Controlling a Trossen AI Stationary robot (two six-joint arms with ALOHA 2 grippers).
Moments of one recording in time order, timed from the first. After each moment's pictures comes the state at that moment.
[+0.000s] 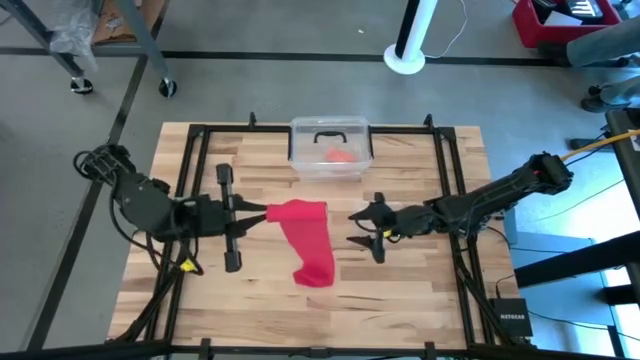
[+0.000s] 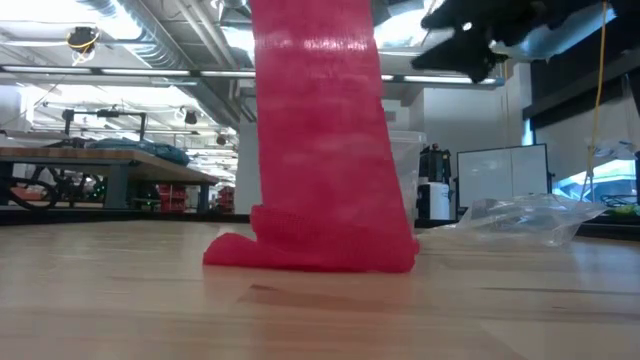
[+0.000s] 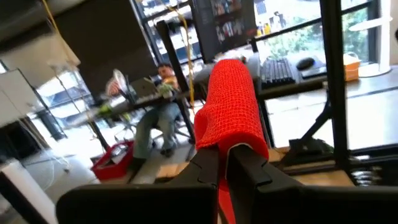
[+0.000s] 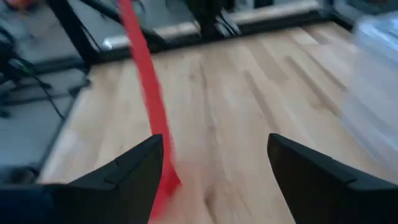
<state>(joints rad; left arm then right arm) -0.66 1.31 1.64 -0.31 -0.86 0.29 0.33 1.20 0.67 0.17 0.31 0.31</state>
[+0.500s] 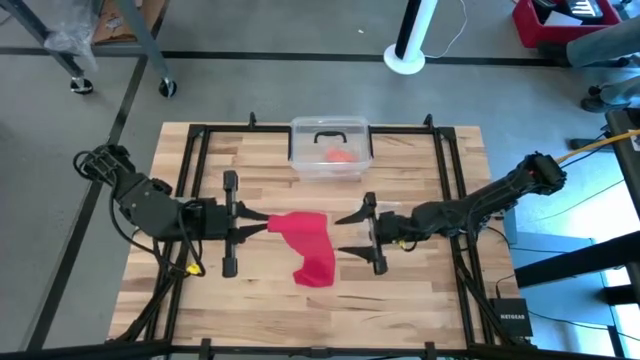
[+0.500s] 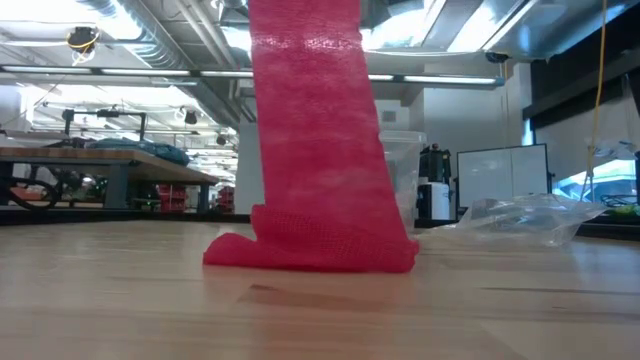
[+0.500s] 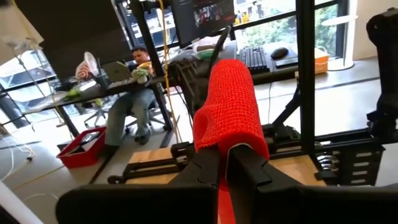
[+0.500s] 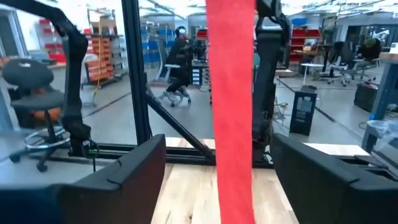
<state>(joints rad) -0.65 1.31 1.64 -0.41 -0.77 0.16 0.39 1.29 0.81 0.57 0.25 -0.02</state>
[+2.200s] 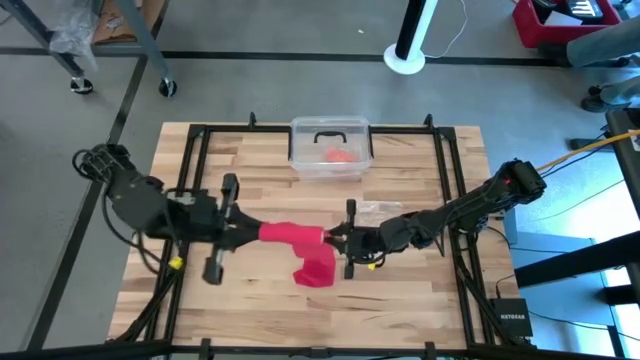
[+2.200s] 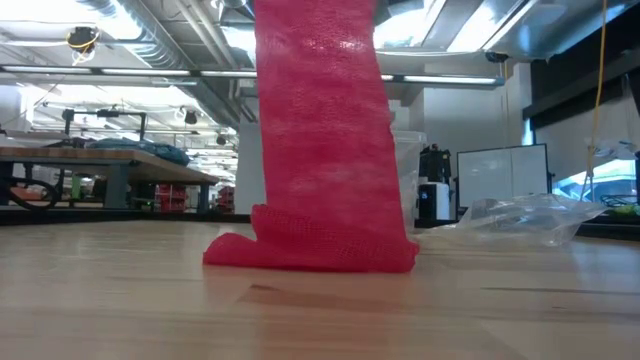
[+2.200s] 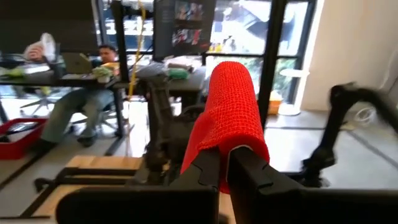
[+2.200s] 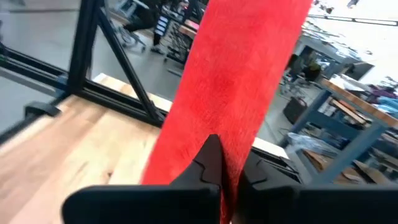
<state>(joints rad) -0.66 1.31 1.69 -0.36 -0.66 -0.06 0.39 1.53 0.97 0.49 0.43 -0.41</state>
